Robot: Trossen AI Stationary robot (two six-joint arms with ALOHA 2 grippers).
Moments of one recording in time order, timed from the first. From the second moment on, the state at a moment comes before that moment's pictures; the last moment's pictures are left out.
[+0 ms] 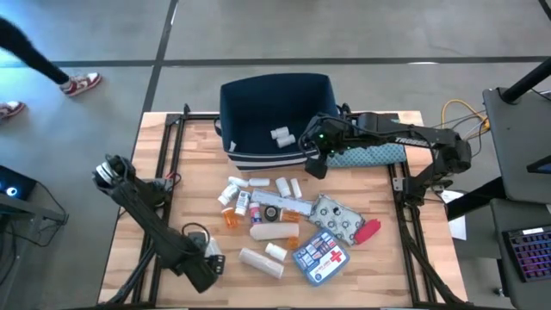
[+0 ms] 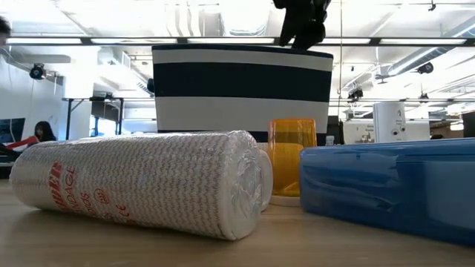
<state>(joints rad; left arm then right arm) -0.82 1.64 1.15 -0.94 0.11 -2.33 -0.15 1.56 1.61 -1.06 0.13 0.20</state>
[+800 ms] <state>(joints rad) -0.74 1.70 1.27 -1.18 -0.12 -1.33 -0.15 1.56 1.61 -1.06 0.16 0.11</state>
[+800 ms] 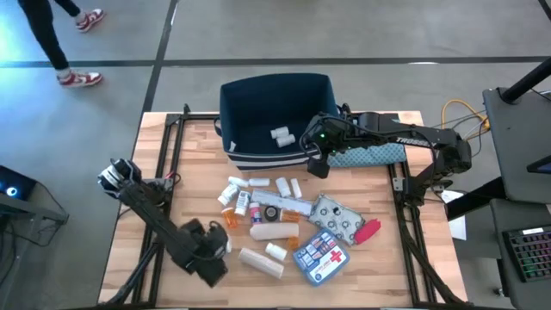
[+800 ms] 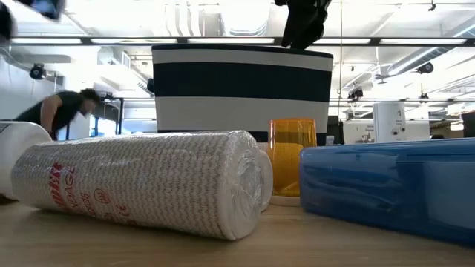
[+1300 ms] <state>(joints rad) -0.59 1.68 0.92 -0.77 0.05 -1.09 -0.15 1.56 1.61 -1.07 0.16 0.19</state>
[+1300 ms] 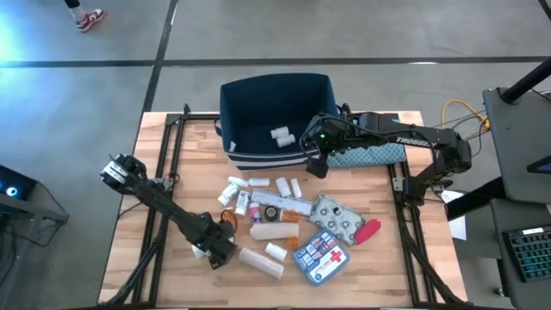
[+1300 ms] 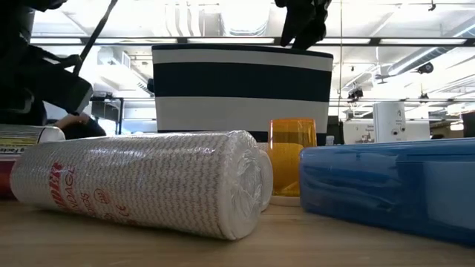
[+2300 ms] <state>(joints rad) 0.26 1.24 1.33 -0.36 -0.54 -0.22 -0.17 1.33 1.61 -0.90 0.34 0.16</state>
